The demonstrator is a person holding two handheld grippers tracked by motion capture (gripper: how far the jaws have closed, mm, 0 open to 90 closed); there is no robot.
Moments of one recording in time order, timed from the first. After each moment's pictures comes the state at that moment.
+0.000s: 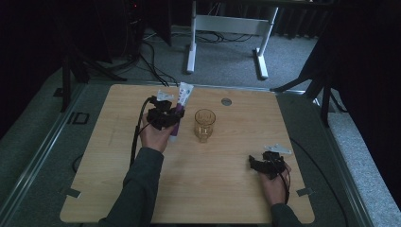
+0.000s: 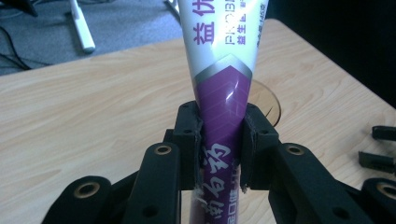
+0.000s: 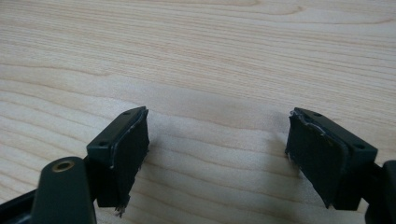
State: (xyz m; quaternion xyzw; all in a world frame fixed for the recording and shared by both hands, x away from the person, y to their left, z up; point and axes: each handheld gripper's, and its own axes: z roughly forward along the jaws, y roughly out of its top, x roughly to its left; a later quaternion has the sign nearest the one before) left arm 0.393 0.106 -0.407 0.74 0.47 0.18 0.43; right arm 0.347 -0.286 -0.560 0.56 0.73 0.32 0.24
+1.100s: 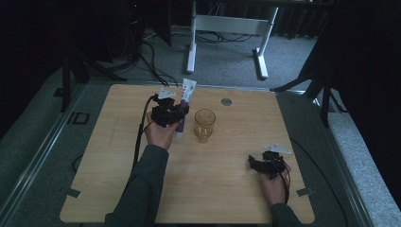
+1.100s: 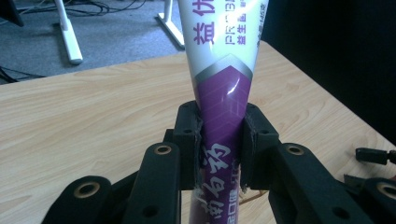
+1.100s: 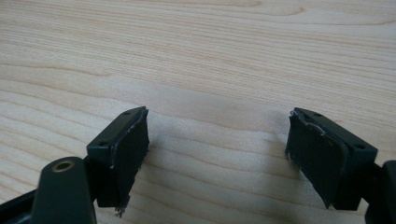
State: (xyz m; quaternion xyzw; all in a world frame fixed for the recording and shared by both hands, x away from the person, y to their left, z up) left arm 0.404 0.098 -0.411 0.72 0.47 0.17 0.47; right arm 0.347 -0.286 -0.560 0.55 0.73 0.32 0.24
